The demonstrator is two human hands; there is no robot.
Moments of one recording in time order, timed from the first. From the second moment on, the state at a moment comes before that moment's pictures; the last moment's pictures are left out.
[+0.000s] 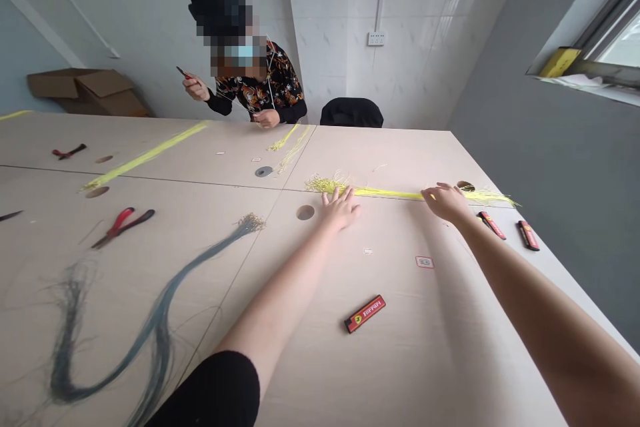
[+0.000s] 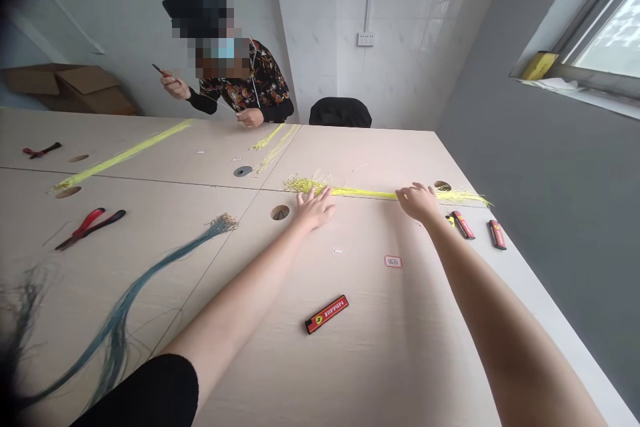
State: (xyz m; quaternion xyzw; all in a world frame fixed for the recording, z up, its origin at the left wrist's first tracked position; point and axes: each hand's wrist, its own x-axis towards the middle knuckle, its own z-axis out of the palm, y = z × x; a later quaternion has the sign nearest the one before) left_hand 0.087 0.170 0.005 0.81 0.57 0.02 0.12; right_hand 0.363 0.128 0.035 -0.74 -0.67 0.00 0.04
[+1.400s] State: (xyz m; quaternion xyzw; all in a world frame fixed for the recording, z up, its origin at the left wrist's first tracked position) left_hand 0.087 0.169 0.002 0.81 0.58 0.05 0.11; right_hand 0.259 0.196 0.026 -0.63 -0.77 0.01 0.10
